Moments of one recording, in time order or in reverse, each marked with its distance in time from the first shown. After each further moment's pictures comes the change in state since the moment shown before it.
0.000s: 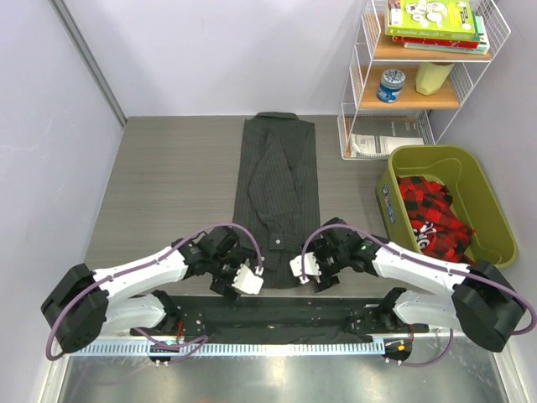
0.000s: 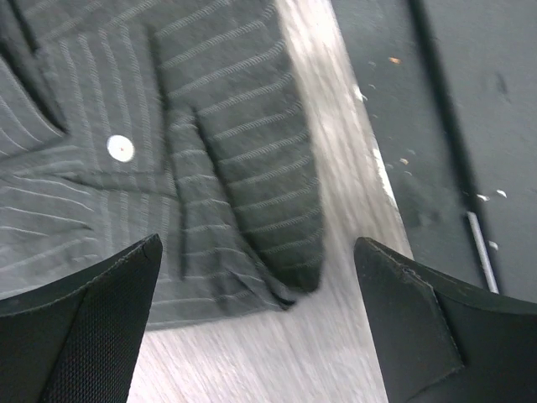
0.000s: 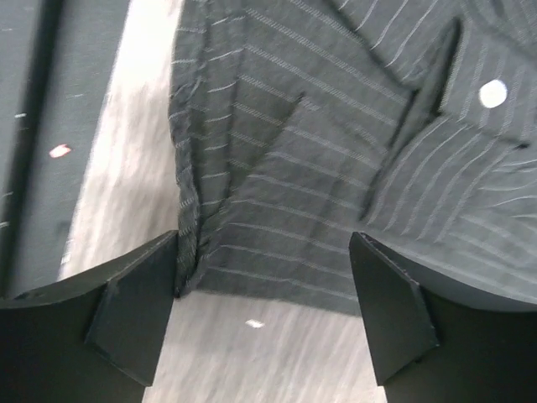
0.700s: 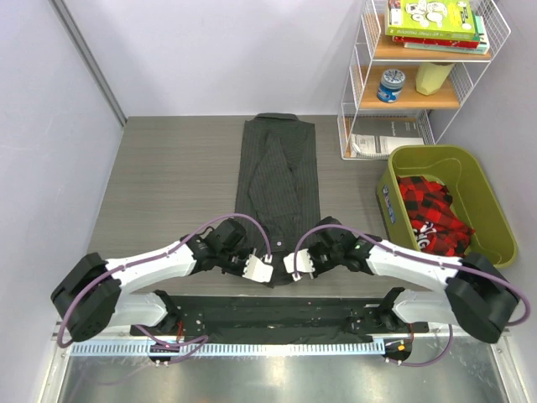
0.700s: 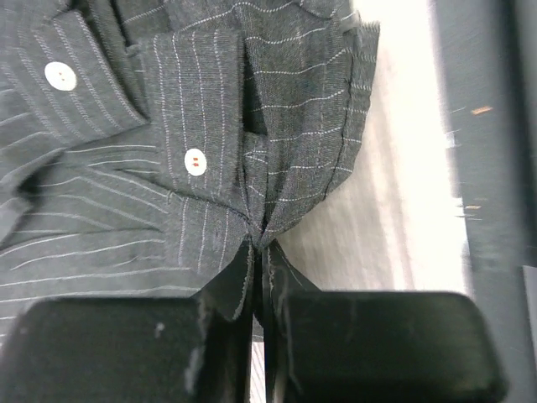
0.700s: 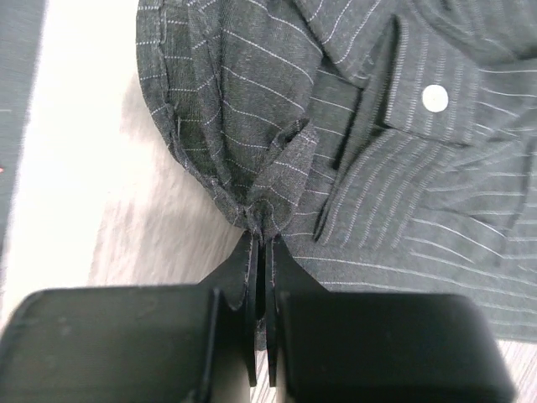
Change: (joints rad) left arm -0.017 0.111 0.041 0.165 -0.062 -0.117; right arm 0.037 0.075 0.020 0.117 0.102 0.024
